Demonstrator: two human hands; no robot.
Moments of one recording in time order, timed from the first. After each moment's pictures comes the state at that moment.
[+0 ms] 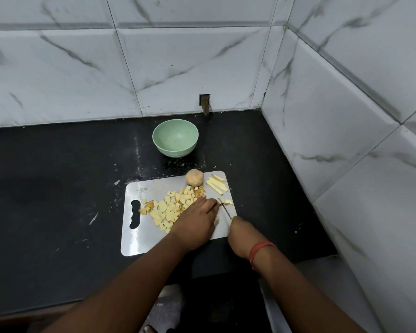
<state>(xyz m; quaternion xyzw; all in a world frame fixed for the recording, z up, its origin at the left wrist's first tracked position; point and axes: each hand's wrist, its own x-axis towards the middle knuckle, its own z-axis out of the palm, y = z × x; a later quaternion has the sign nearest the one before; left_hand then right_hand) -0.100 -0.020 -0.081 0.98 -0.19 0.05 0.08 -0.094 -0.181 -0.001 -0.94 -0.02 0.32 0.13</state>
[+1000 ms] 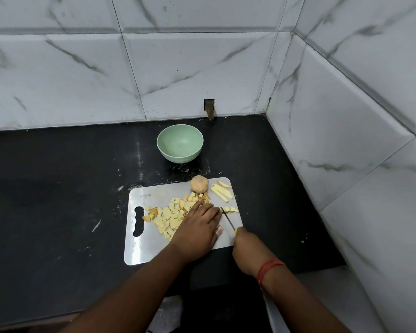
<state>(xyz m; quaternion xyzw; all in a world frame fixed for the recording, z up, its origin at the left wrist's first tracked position) -0.106 -0.012 -0.080 0.98 -0.18 0.10 0.05 -0.102 -0.180 -0.008 -0.94 -0.04 0.32 0.13</state>
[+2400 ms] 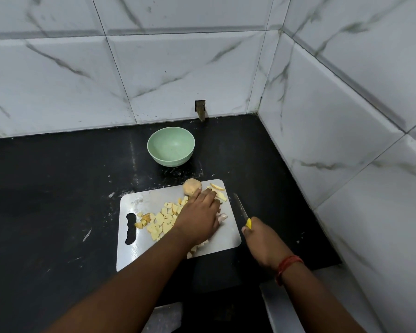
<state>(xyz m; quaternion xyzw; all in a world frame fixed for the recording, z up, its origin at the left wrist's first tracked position) -0.062 -0.024 -0.049 0.99 -0.17 0.02 0.02 -0.084 -0.218 0.018 -0.92 0.00 0.26 0.29</state>
